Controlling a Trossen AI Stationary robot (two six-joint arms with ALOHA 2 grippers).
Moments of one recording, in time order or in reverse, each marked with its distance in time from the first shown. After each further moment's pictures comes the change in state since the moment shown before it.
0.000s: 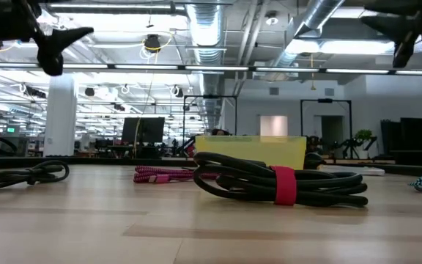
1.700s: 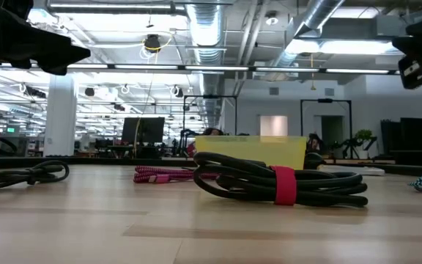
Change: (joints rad) left arm 0.000 0.000 0.000 -0.383 0.182 0.559; right arm 0.284 -0.002 -0.088 -0.409 -0.077 0.096
